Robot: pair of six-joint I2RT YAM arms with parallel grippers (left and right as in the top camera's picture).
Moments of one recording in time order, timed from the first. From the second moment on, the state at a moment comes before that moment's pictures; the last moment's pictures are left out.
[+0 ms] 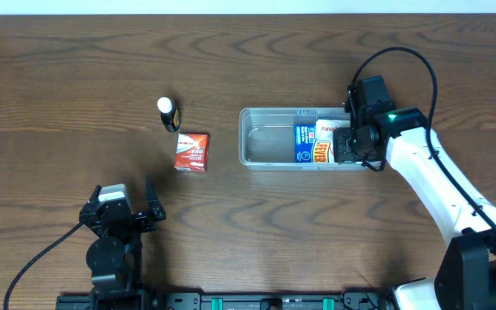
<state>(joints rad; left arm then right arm) 0.08 0.01 0.09 -0.29 -0.08 -0.03 0.26 1.61 1.15 -0.85 0.05 0.24</state>
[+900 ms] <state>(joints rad) 0.08 0.01 0.09 -0.29 -0.08 -0.03 0.26 1.61 1.13 -0.78 0.14 0.25</state>
